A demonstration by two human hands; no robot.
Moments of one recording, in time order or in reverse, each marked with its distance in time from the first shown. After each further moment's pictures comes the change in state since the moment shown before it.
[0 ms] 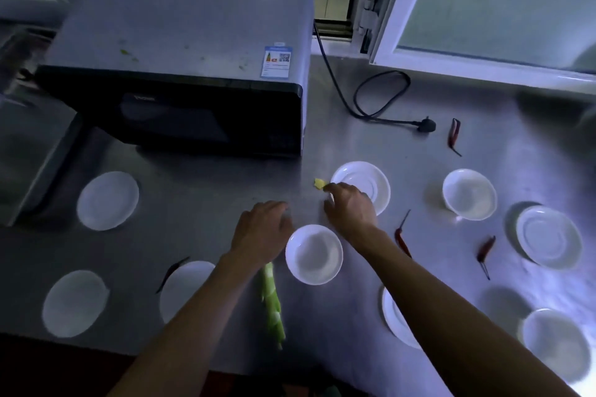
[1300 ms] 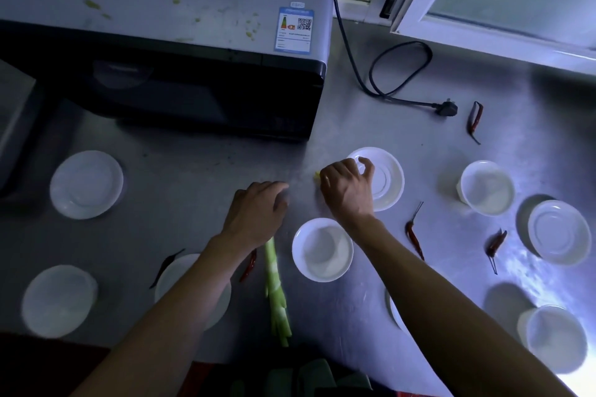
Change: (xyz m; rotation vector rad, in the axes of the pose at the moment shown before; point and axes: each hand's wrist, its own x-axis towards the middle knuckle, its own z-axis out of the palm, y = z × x) left_hand 0.032 -0.037 0.000 -0.067 -0.048 0.038; right_hand 0.038 0.001 0.049 -0.297 0.358 -0.222
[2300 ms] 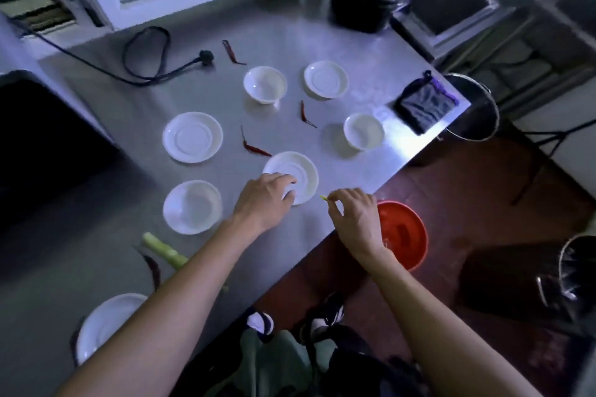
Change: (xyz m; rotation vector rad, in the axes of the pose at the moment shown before) left_hand -0.119 0.188 0.096 0.200 -0.334 0.830; right_hand -0.360 0.003 -0.129 0.098 0.266 0.934
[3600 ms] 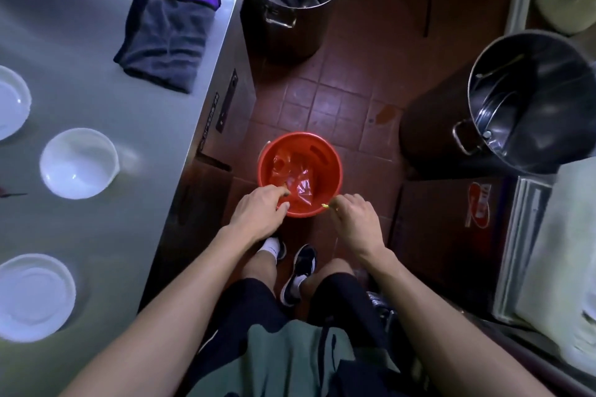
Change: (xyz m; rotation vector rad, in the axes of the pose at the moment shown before) left_hand 0.170 0.290 0.303 0.226 -0.668 0.263; right_hand -0.131 0.388 -0.048 -0.030 -0.210 0.670
